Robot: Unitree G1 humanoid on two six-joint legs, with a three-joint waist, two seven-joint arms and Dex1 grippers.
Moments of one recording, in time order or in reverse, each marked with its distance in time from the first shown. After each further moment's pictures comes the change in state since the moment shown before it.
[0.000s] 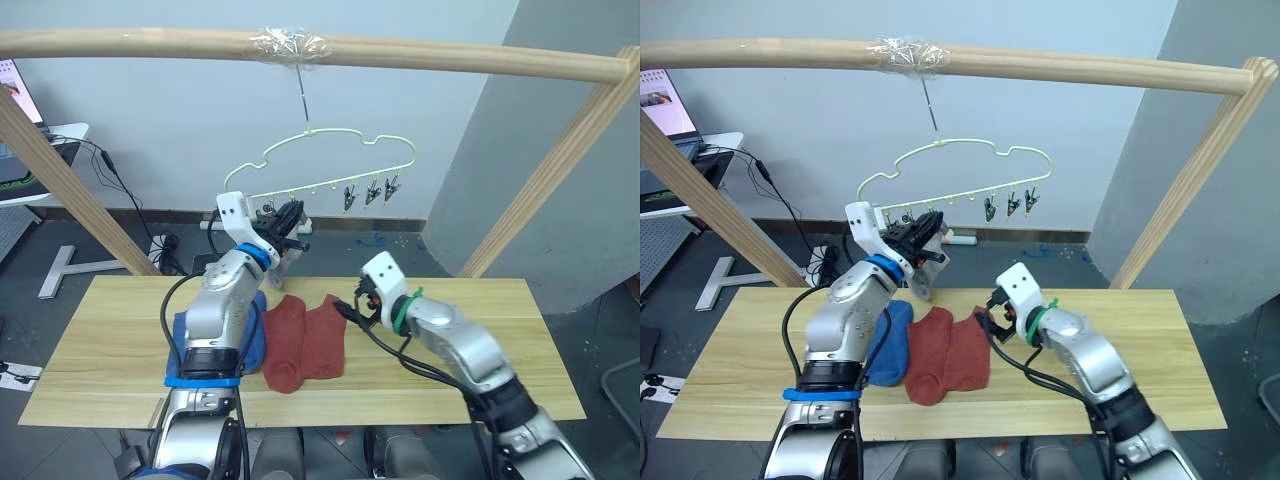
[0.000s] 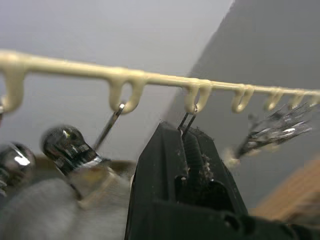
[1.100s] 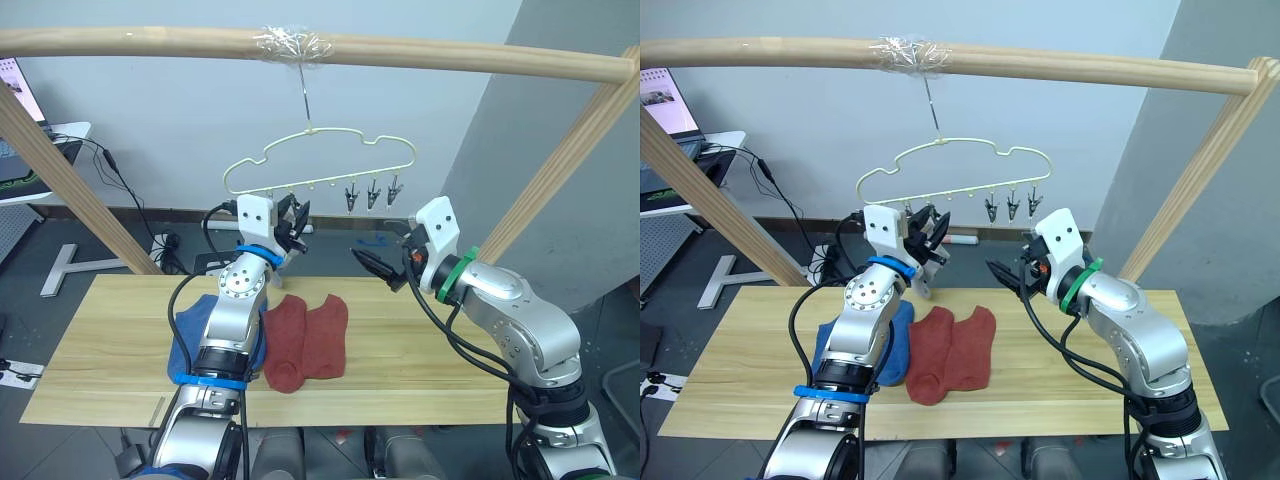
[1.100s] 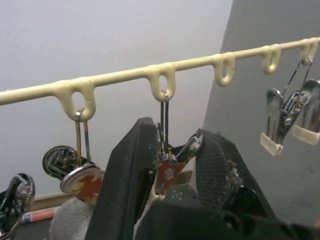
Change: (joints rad) left arm 0.001 -0.001 -0.162 0.142 0.455 -0.461 0.158; right arm -0.022 -0.145 -0.278 -0.477 0.222 0.186 0.042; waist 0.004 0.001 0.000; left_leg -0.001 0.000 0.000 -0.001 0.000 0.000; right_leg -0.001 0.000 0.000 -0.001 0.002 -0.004
